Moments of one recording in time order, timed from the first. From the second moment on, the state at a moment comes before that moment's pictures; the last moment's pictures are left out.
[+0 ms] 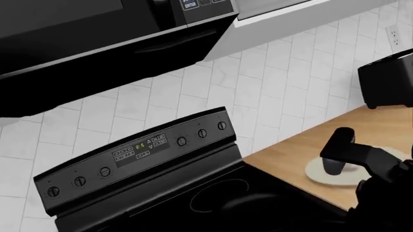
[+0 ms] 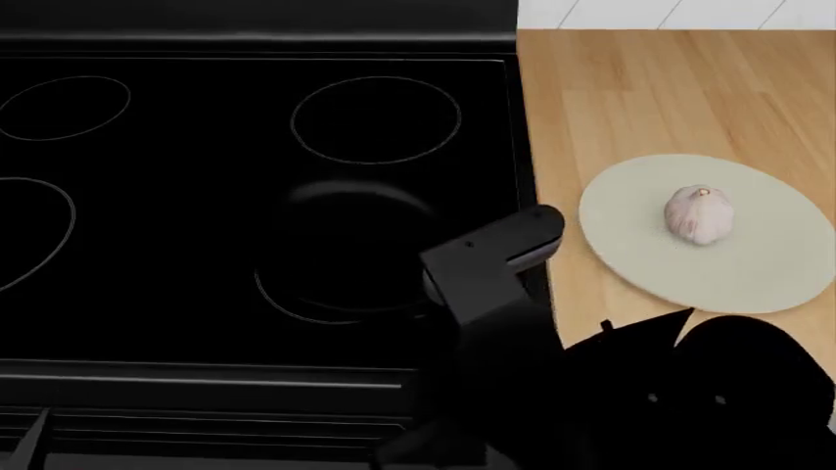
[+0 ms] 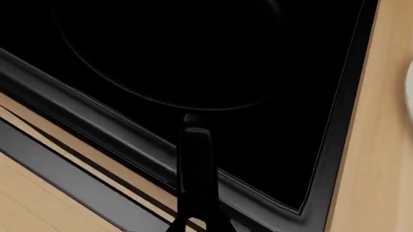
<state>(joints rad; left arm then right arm) -2.31 -0.94 3.14 1.05 -0.50 0.47 -1.57 1.15 0.54 -0.83 0.01 1.50 1.20 0.60</state>
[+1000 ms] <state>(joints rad) -2.27 -0.97 3.14 1.05 -0.47 0.47 -1.57 1.23 0.37 -0.97 0.40 1.20 1.03 0.23</state>
